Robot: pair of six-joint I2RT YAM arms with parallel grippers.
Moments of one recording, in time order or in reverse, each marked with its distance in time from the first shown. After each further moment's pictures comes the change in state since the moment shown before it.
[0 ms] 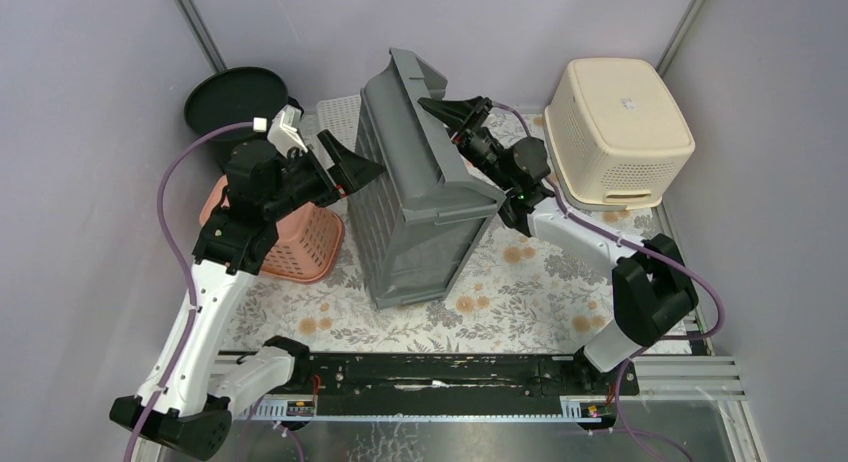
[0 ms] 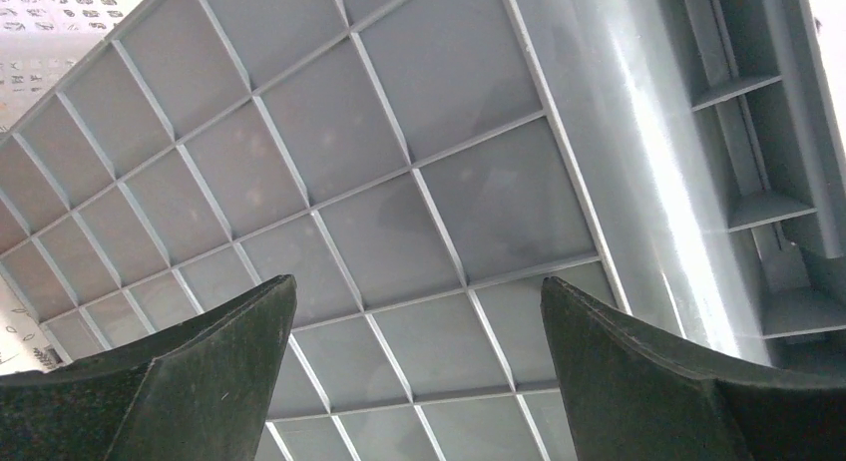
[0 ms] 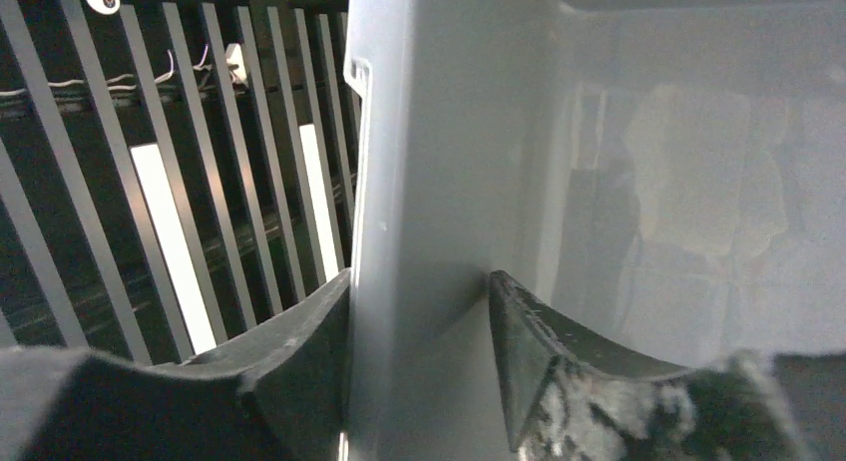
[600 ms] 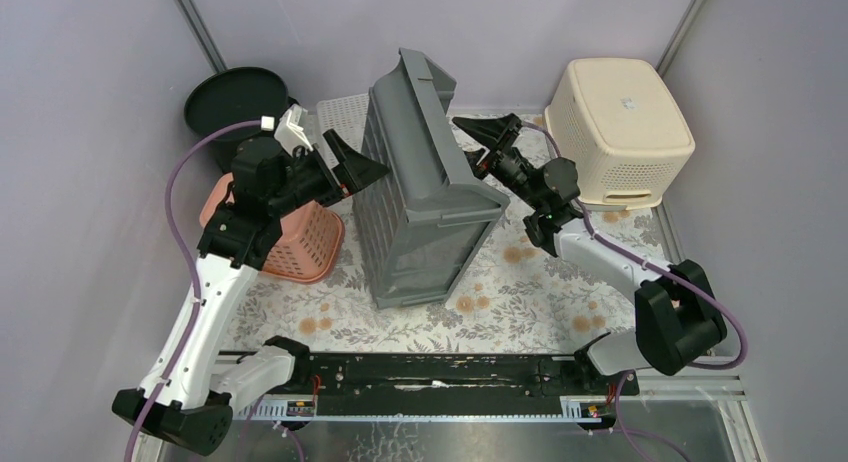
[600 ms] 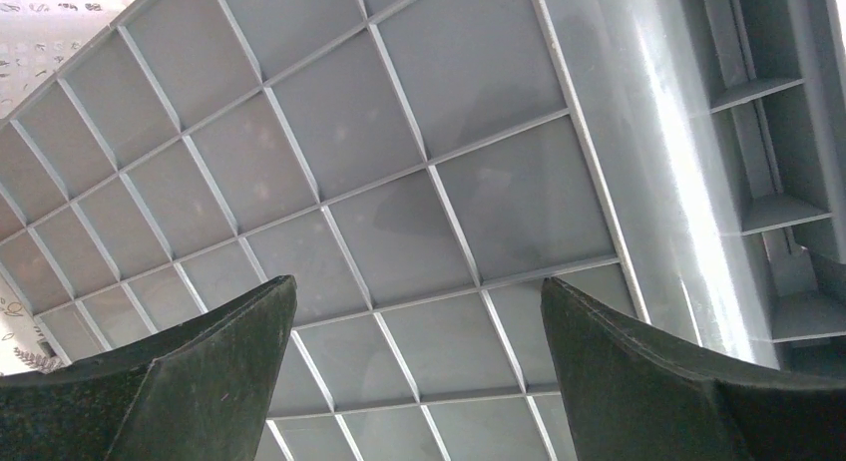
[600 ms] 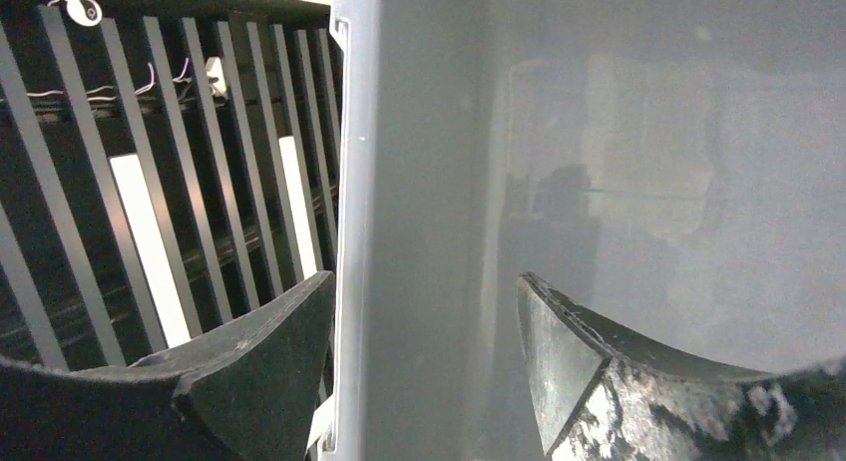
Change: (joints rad) left arm -0.001 0.029 0.000 0.007 0.035 -0.006; right arm -0.089 -0.172 -0.254 0.058 -0.072 -0.001
